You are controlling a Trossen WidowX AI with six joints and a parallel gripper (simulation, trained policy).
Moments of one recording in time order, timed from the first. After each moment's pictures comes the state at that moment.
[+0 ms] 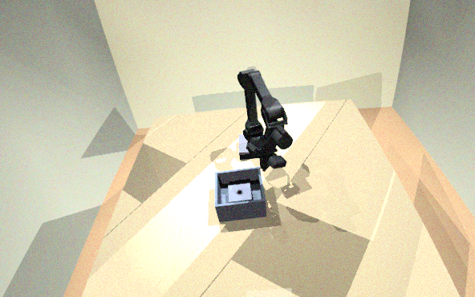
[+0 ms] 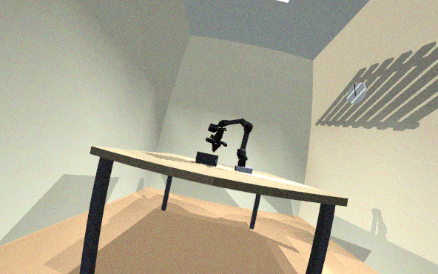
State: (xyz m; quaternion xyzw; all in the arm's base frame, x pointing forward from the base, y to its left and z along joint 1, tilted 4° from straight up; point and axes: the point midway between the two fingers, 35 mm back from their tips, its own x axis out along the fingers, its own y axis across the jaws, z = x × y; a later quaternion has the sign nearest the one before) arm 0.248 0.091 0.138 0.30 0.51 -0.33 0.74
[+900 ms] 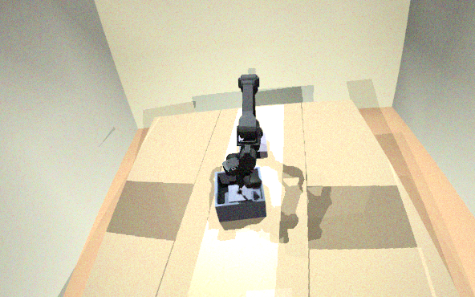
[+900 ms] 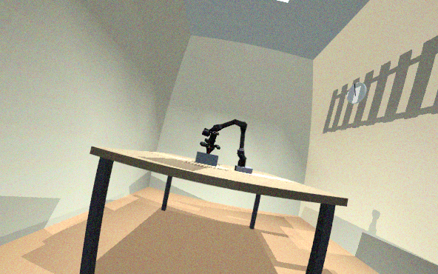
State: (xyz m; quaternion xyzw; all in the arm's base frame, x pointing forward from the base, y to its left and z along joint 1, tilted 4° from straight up) arm 0.320 0.007 0.107 0.28 0.51 -0.34 0.74
